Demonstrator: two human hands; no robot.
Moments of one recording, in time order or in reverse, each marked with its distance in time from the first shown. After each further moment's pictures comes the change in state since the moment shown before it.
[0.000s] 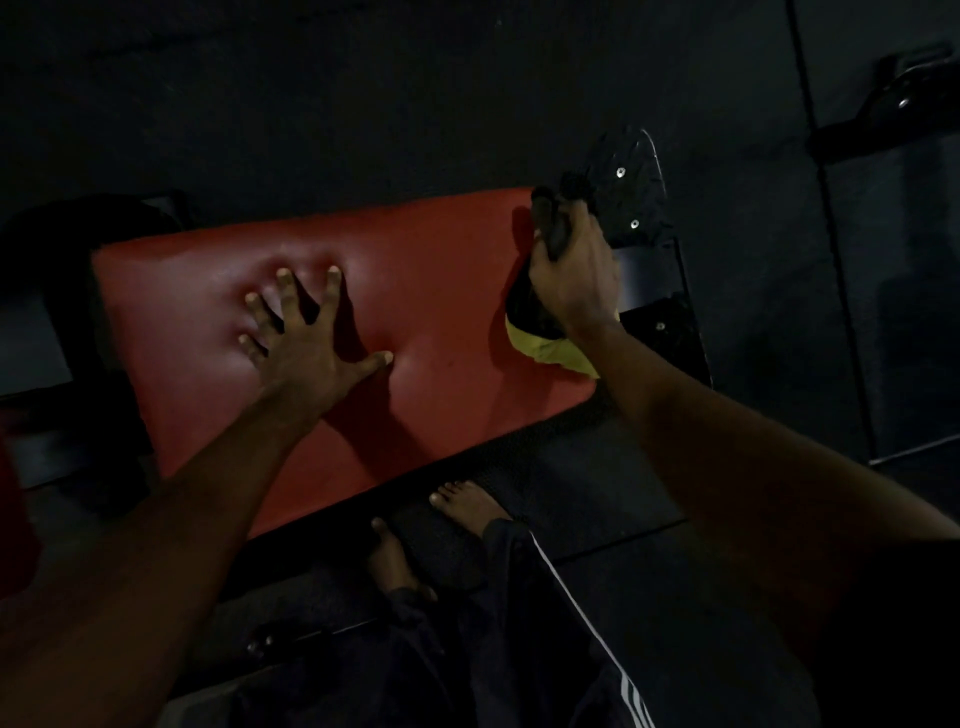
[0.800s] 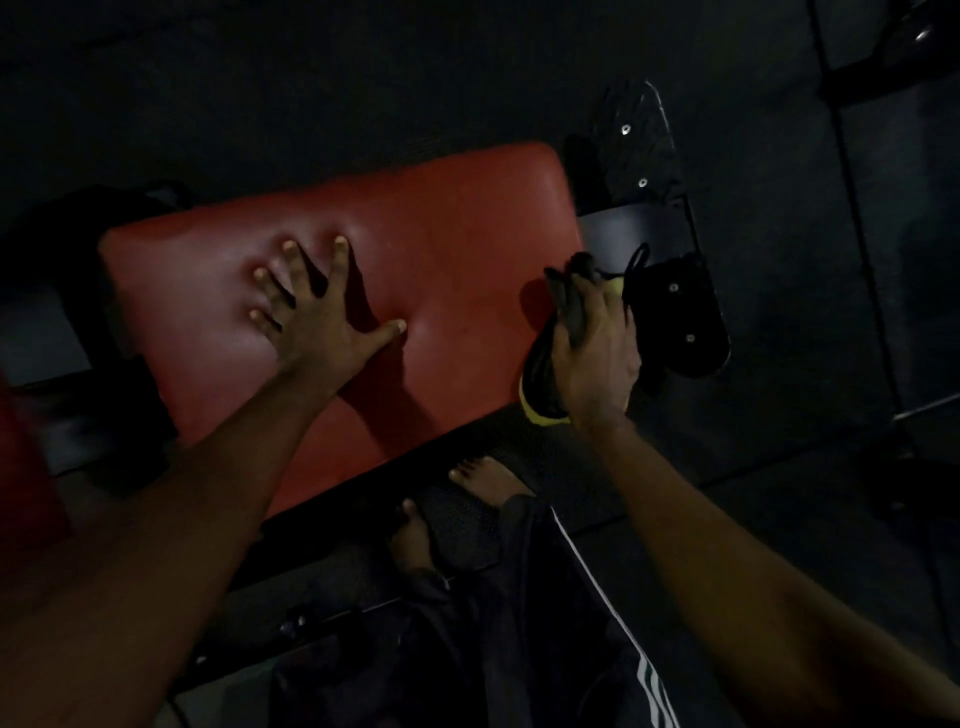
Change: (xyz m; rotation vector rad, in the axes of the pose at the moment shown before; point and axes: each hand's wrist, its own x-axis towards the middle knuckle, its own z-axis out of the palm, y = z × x) left_hand -0.001 -0.005 0.008 0.019 0.051 0.031; right_hand -0.134 0.045 0.023 -0.078 0.124 0.051
